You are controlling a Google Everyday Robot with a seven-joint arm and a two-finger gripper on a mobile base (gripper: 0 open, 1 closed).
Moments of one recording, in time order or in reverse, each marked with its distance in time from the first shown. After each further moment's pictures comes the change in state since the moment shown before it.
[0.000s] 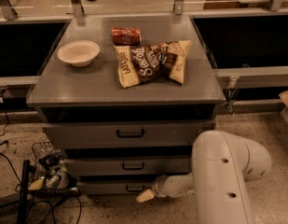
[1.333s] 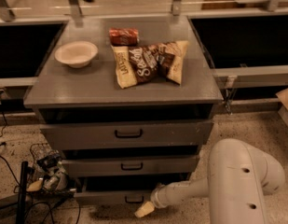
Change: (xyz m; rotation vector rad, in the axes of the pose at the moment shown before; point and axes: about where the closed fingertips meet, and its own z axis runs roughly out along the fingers) arm 0.037 0.048 -0.006 -0.137 0.066 -0.058
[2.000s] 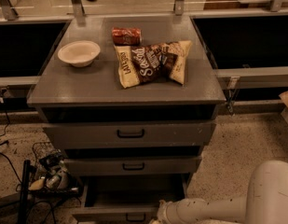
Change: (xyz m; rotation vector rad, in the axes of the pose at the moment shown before) arm 0.054 0.062 -0.043 -0.111 -0.007 -0.027
